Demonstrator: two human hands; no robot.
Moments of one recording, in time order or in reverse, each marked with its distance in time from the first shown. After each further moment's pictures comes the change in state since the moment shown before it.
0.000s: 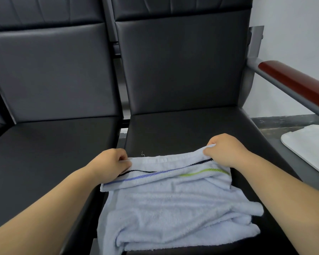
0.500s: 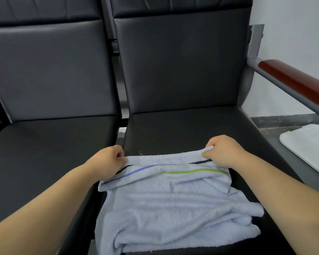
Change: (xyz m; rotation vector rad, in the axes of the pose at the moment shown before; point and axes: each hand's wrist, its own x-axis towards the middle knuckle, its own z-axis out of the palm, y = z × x) left_hand 0.015 -0.009 0.004 0.007 0.033 -0.010; right_hand 0.002 0.001 0.004 -0.076 -0.036 -0.022
